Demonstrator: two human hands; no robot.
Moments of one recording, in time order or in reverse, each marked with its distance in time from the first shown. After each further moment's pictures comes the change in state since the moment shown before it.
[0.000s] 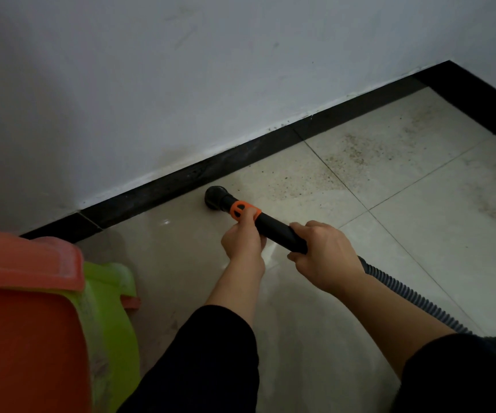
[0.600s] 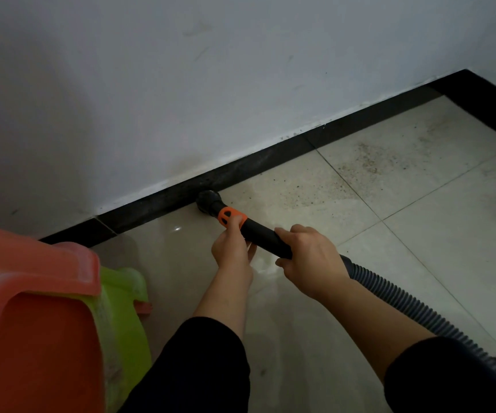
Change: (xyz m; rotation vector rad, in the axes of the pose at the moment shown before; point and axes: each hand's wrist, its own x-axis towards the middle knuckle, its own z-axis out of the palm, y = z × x) left_hand 0.019 0.018 -0.025 -0.067 -0.004 0.027; right_hand 0.017 -0.030 0.011 0.015 0.019 -0.105
